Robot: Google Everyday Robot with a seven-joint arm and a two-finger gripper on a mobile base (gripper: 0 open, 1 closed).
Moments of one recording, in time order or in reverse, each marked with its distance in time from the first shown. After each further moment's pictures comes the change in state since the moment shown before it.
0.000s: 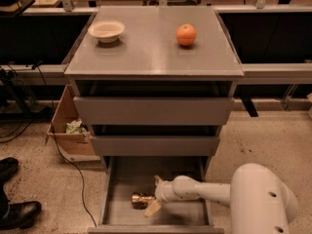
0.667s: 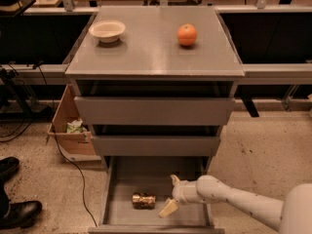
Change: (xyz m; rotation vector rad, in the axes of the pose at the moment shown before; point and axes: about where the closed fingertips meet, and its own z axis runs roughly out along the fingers) arm 0.003 0.009 -0.105 0.001 -0.075 0.104
